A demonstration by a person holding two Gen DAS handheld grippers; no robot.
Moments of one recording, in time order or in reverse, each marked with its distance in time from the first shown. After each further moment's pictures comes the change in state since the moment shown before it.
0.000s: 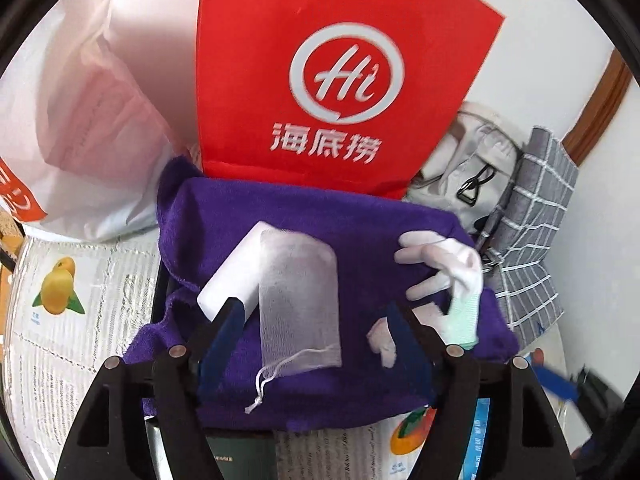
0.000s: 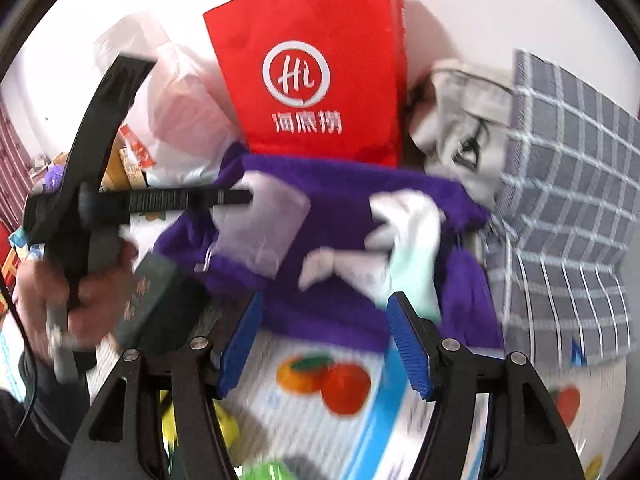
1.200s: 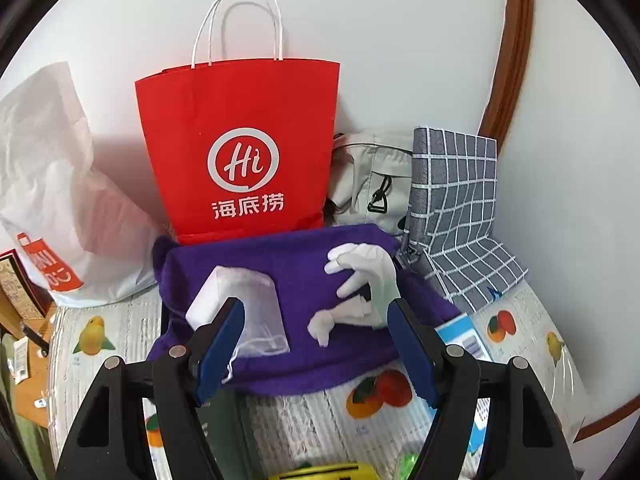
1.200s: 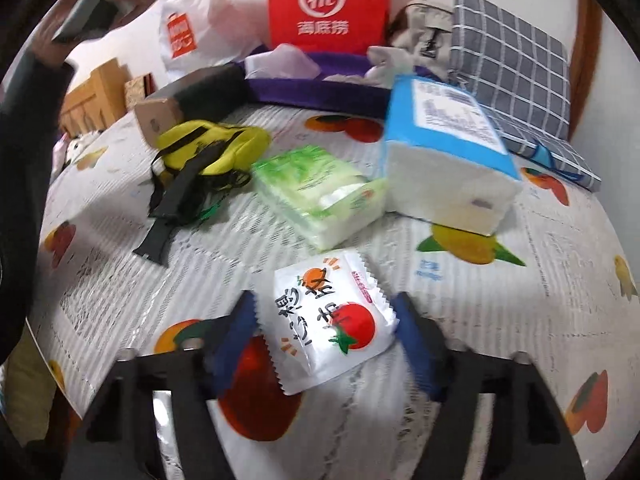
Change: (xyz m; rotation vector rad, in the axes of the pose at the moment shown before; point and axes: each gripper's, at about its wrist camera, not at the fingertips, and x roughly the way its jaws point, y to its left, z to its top) left arm -0.097 -0.074 -0.034 0.255 -0.164 -0.008; right arm -0.038 0.042 -0.229 -0.040 0.000 -0.140
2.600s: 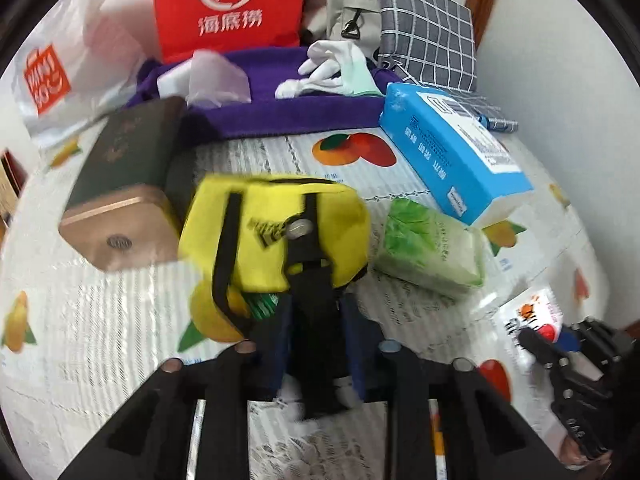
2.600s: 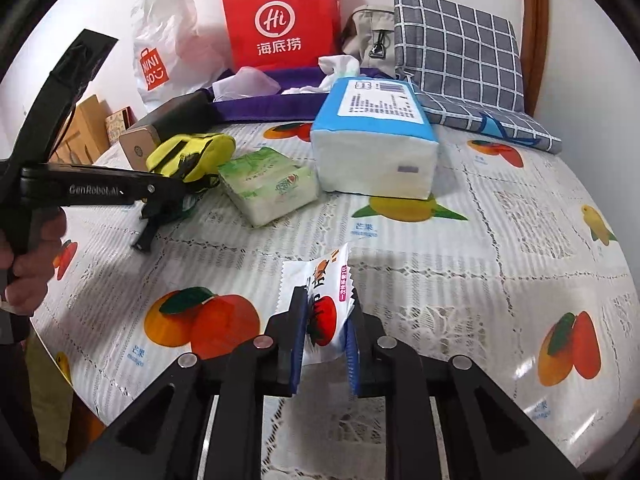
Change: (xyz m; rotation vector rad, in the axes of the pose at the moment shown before) left arm 0.001 -0.023 -0.203 -0.025 0.266 -0.028; right arm -0.030 -0.024 -0.029 0.117 -0.054 -0.015
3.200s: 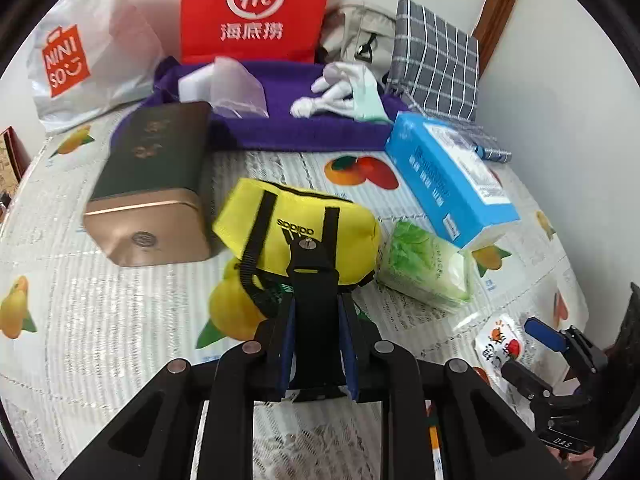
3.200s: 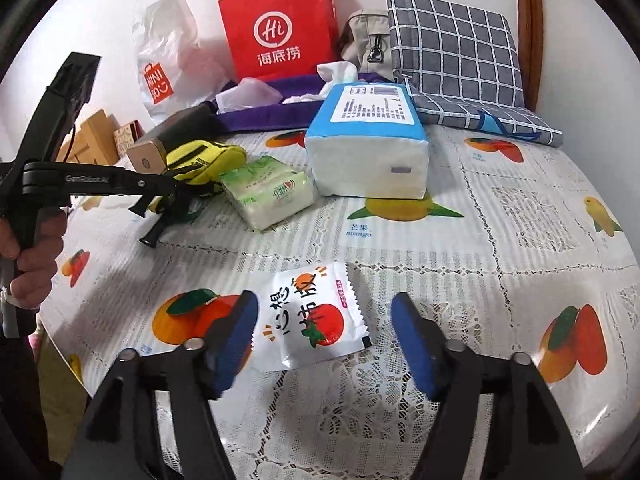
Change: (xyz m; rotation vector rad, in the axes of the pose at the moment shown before) left arm -0.022 0.018 -0.001 -0.062 -0.060 -0.049; right arm -0.006 -0.009 -0.003 0.040 -0.032 0.063
